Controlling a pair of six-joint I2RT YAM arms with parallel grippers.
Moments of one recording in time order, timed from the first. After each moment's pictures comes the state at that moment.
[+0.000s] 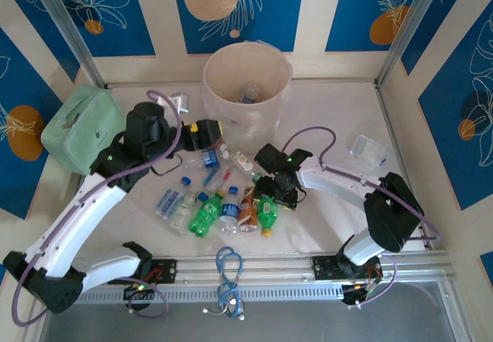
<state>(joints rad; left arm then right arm) -0.56 1.05 1.21 -0.58 0.22 -0.57 0.79 1.54 1.04 -0.91 -0.12 1.03</state>
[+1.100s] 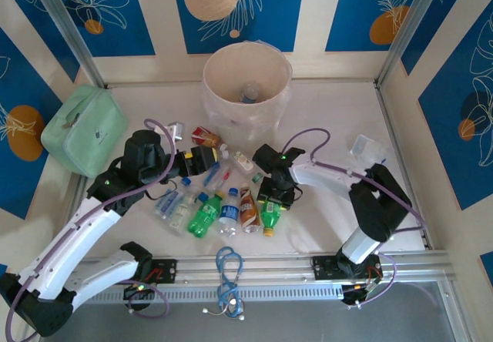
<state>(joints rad) -0.56 0.90 0.98 -0.57 0.29 -0.68 0.77 1.59 1.03 -0.91 -0.11 1.05</state>
